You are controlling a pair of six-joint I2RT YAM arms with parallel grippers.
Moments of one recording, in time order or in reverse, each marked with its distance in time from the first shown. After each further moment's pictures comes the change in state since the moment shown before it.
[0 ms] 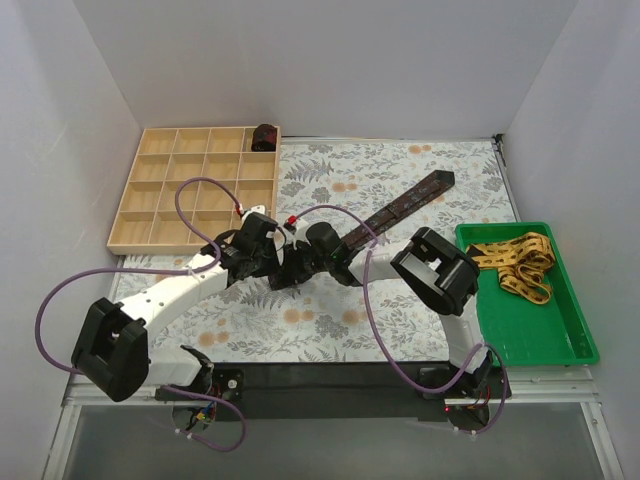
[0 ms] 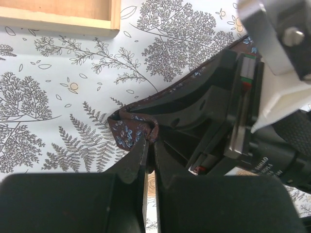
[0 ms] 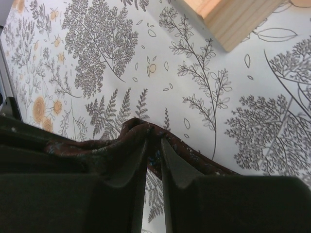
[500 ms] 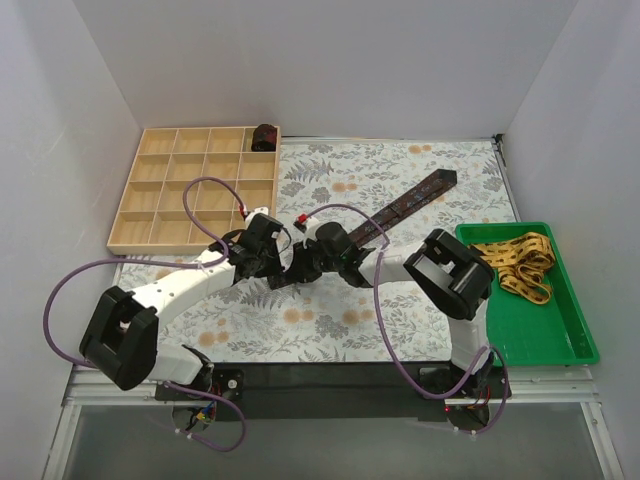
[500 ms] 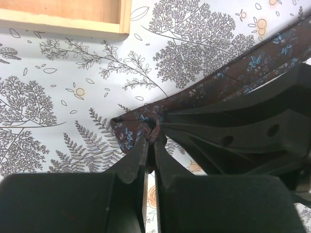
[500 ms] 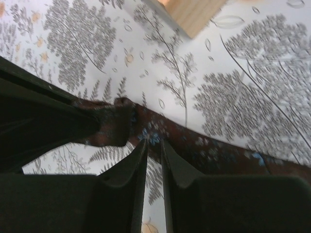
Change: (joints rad) left arm -0.011 0.068 0.000 0.026 -0.044 0.000; right arm -0.021 -0.093 -0.084 -0.009 0.071 -0.040
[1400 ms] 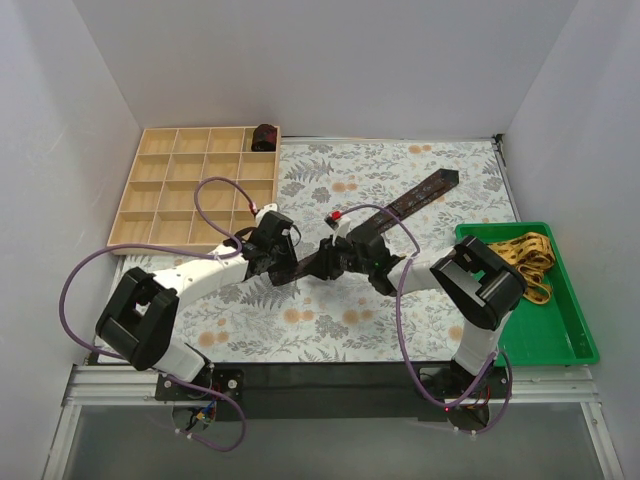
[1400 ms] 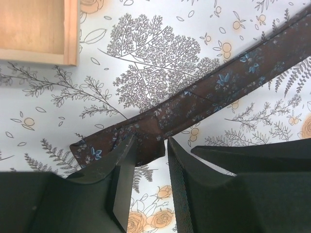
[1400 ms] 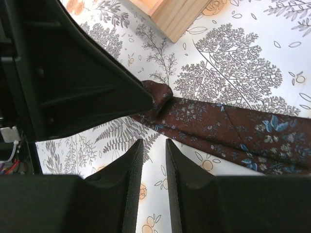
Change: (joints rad) left arm -0.023 0.130 0.029 0.154 0.030 -0.058; right arm -0.106 -0.175 -0.267 0.235 -0.055 0.021
